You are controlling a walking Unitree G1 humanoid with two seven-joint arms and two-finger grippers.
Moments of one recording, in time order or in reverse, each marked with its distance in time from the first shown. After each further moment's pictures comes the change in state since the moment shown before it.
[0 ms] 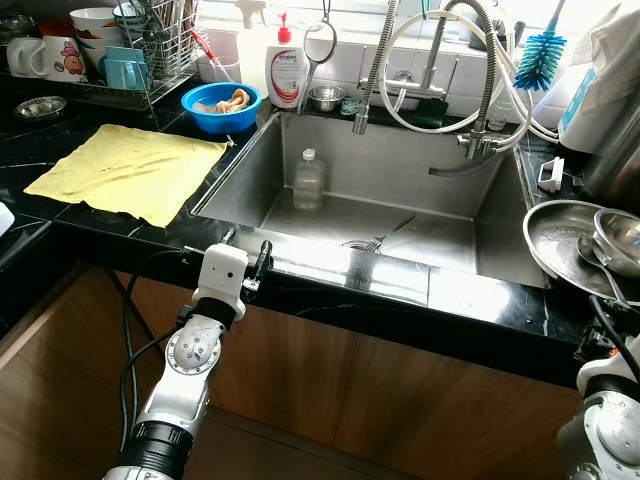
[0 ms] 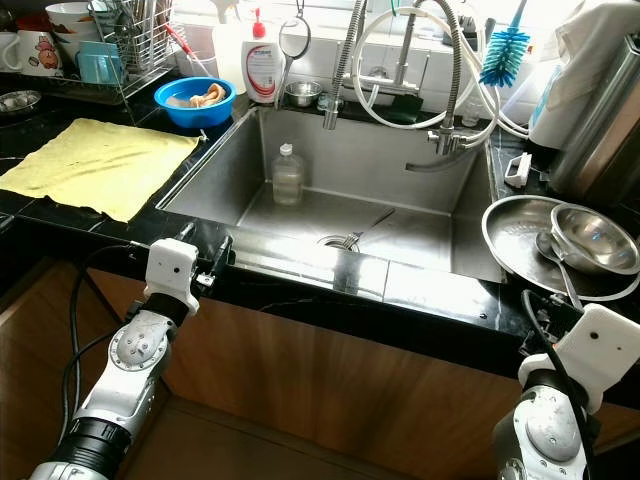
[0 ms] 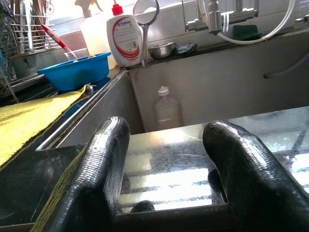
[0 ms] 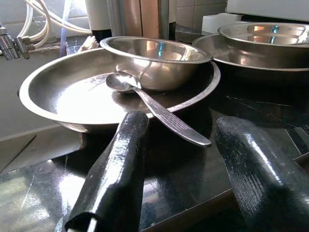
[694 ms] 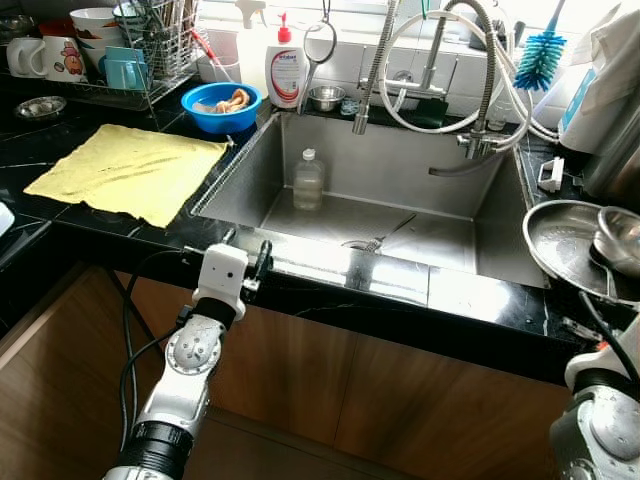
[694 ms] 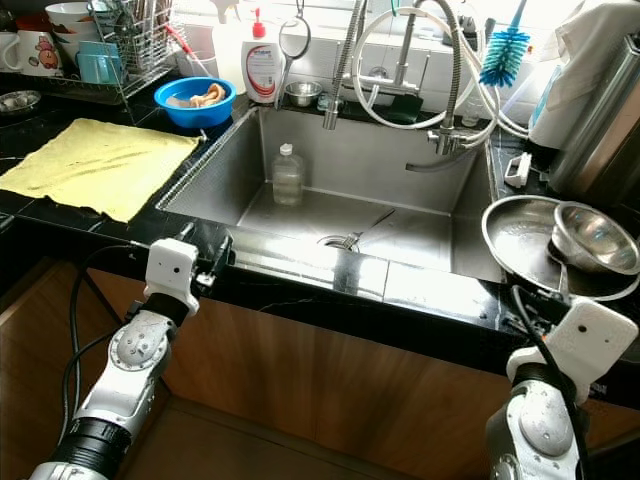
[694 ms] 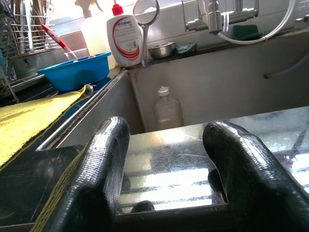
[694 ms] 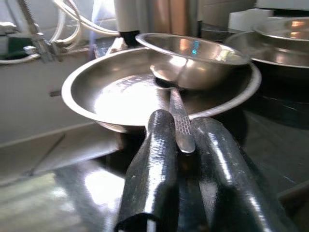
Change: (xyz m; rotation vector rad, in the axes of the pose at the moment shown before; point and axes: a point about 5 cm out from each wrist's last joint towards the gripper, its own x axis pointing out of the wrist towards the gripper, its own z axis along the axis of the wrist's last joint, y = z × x) left arm 0.000 0.000 0.000 0.002 0.001 0.002; right arm -0.001 0.019 0.004 0.051 -0.003 0.122
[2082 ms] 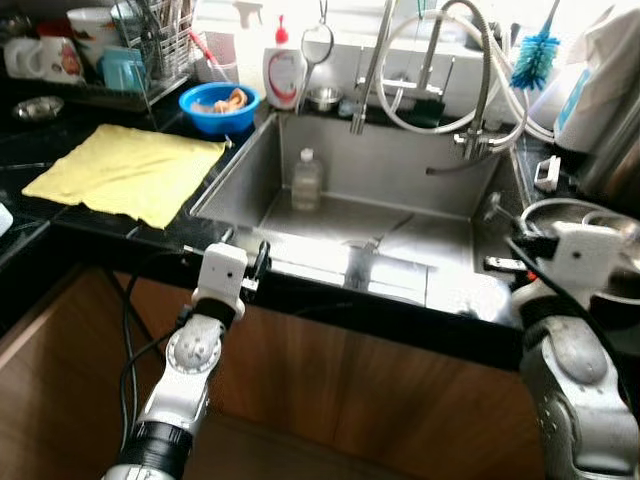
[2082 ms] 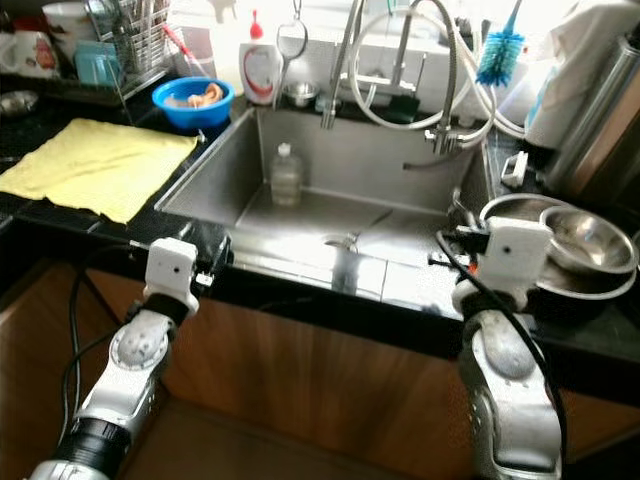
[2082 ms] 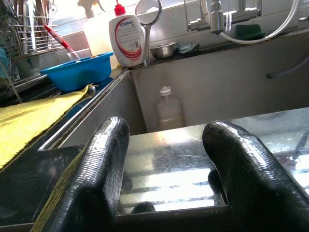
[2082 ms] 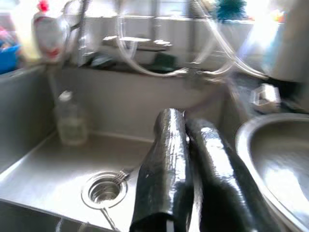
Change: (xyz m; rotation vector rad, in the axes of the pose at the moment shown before) left arm 0.001 0.001 0.000 0.003 0.003 0.016; right arm 0.033 0.081 0.035 -0.166 -0.095 0.533
